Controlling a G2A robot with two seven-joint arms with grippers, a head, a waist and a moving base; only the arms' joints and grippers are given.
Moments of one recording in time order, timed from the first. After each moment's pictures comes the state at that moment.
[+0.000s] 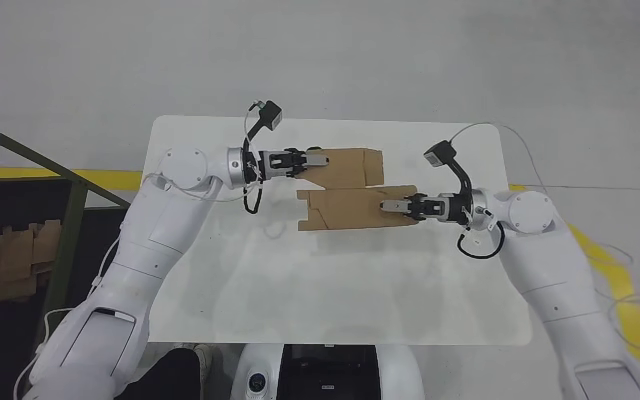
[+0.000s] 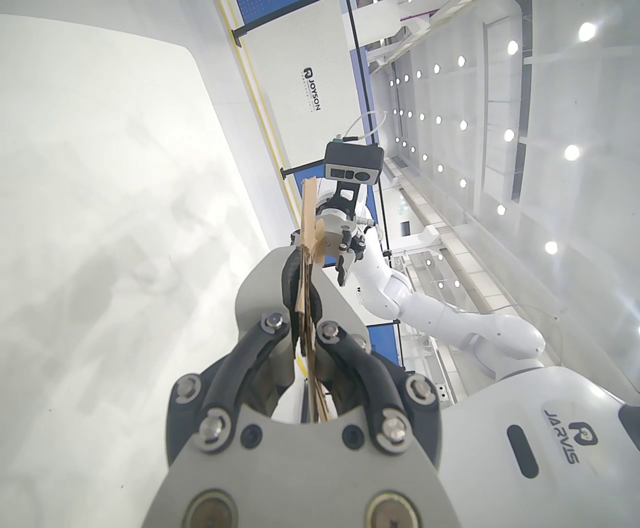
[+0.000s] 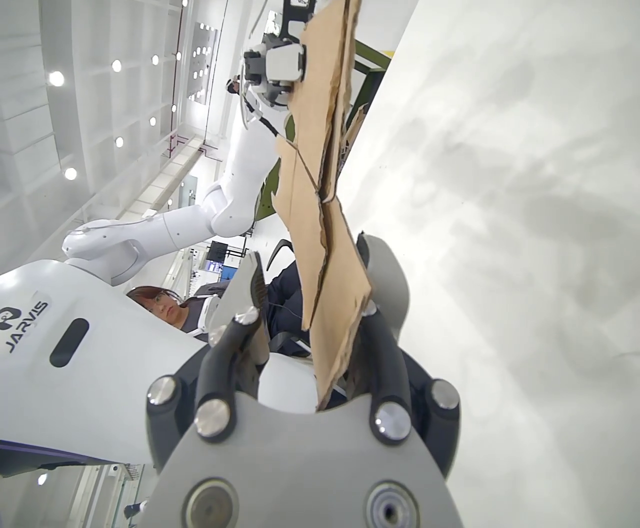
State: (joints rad) left arm 0.84 -1.13 -1.11 -1.26 -0.35 -0.30 -1.11; right arm -0.95 -1.08 1.13 -1.27 0.45 -0.52 1.30
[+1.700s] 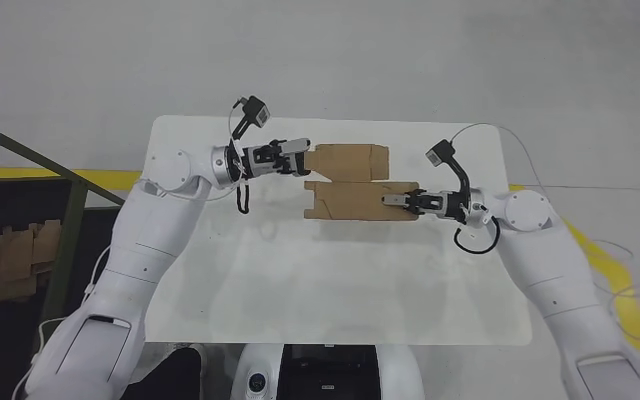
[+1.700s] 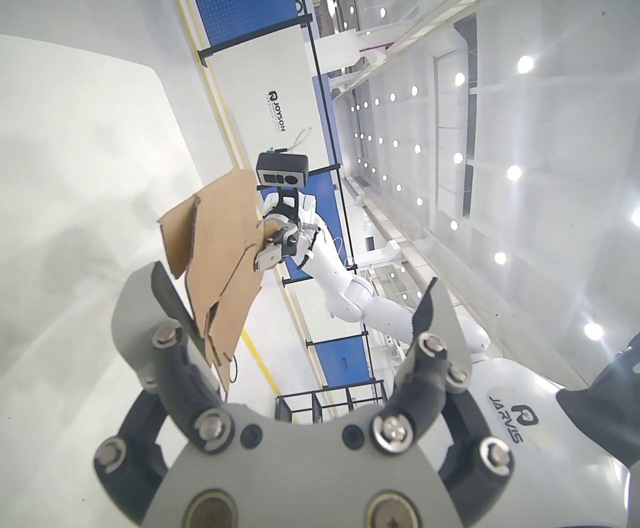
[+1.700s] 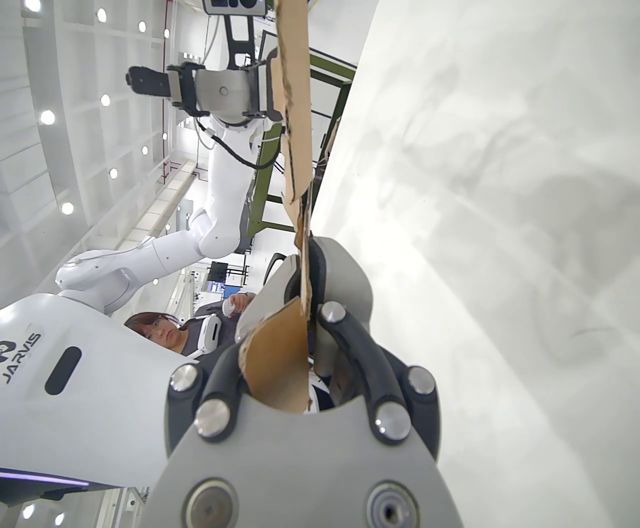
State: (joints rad) left arm 0.88 -1.11 -1.18 -1.29 -0.48 -0.28 -1.15; right arm -0.90 -1.07 1.06 -1.17 0.44 -0.50 1.22
